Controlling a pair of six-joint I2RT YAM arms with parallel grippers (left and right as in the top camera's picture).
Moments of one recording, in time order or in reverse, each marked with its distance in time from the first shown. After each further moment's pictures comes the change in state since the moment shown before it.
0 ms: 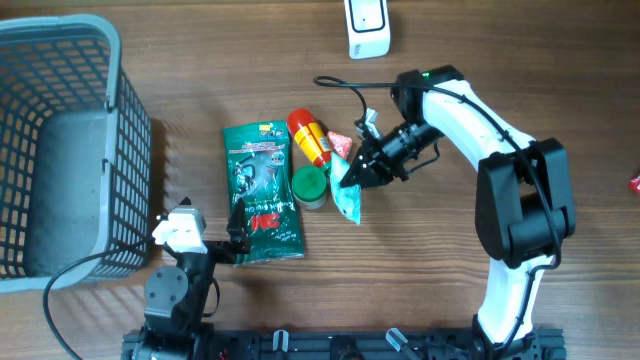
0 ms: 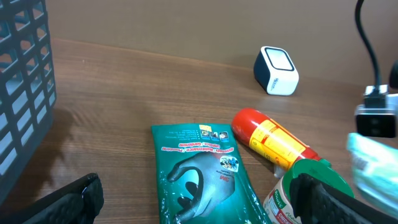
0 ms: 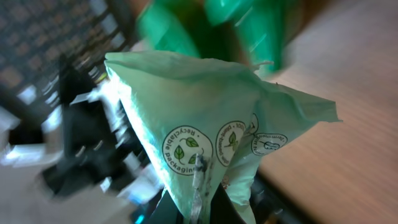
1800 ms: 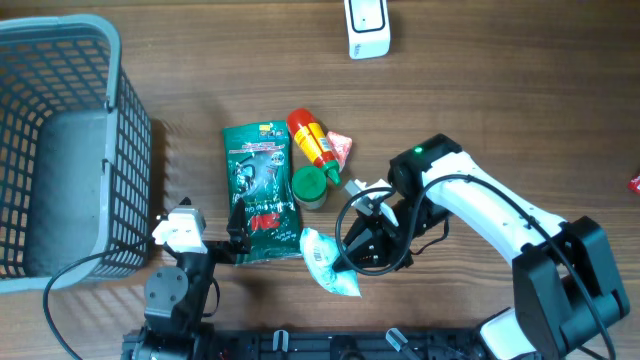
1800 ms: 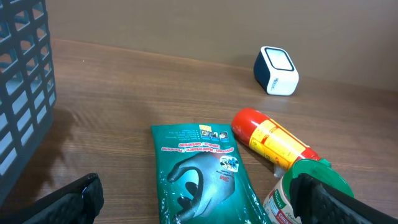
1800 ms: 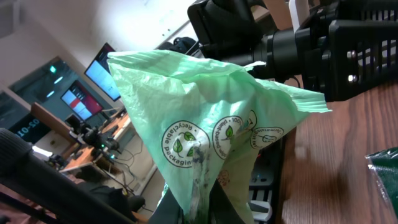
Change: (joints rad) left arm 0.000 0.000 0.000 0.000 0.000 0.000; right arm 0.197 -0.414 -0.478 -0.223 -0.483 -1.587
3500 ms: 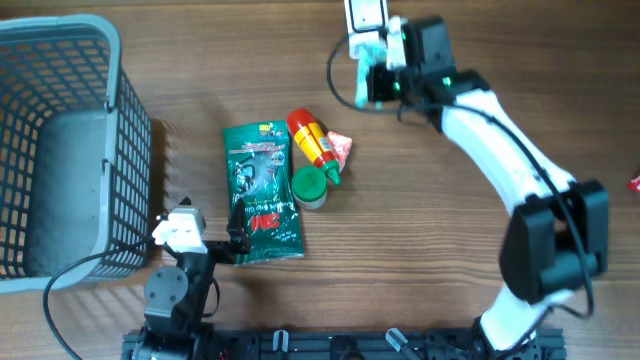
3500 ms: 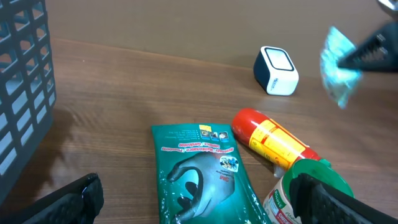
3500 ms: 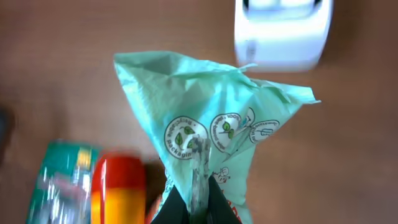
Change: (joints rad) left arm 0.000 0.001 0.000 0.000 0.000 0.000; right arm -0.187 0.222 0.465 1.182 1.329 1.806
